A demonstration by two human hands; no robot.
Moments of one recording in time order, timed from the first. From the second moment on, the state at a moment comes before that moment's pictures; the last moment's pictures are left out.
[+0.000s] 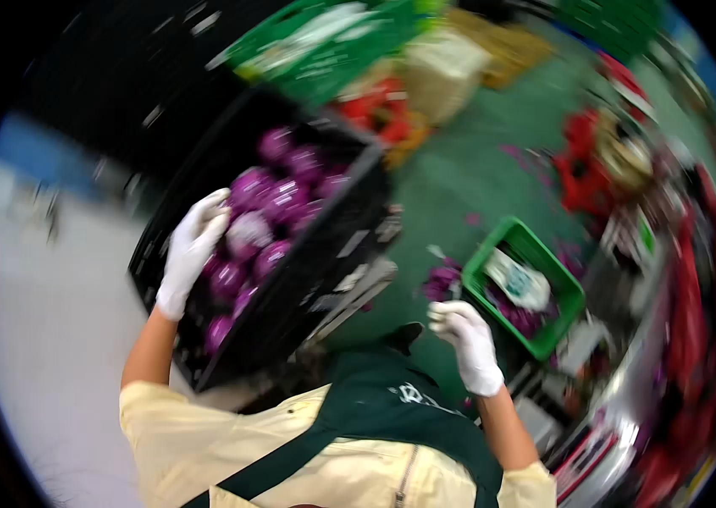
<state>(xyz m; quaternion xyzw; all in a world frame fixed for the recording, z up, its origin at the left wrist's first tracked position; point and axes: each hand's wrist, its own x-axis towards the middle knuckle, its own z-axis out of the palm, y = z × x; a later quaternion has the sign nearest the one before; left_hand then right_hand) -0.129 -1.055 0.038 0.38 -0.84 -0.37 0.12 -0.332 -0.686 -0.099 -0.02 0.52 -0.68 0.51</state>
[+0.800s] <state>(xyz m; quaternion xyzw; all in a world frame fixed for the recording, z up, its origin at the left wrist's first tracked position) -0.389 -0.183 0.015 -0.52 -0.60 -0.47 -0.39 -0.077 -0.174 0.198 -0.01 0.91 -0.26 -0.33</state>
